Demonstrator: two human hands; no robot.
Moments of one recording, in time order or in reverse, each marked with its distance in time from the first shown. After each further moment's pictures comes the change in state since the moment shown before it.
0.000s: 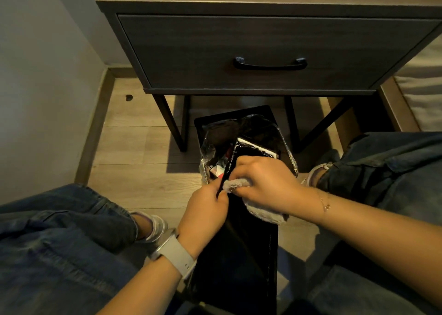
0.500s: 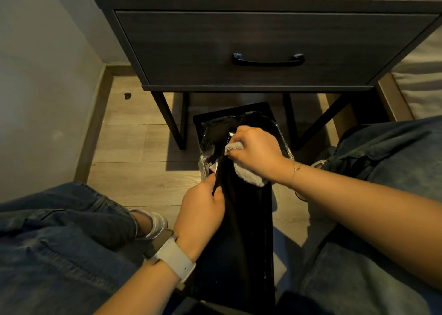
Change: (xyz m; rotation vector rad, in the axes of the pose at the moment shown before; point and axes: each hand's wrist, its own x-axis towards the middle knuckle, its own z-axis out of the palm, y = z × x) left_hand -0.012 0.006 -0.007 0.085 0.072 0.051; right_hand 0.049 0.024 0.009 0.057 0.207 0.241
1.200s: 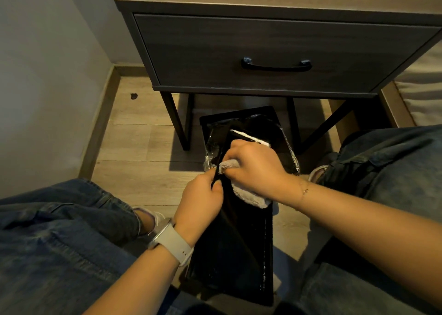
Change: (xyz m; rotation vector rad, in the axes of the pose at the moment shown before) left_hand 0.011 -0.007 -0.011 -0.046 -0.005 -0.053; right_hand -0.028 -0.035 -0.011 -0.007 -0.088 -0.126
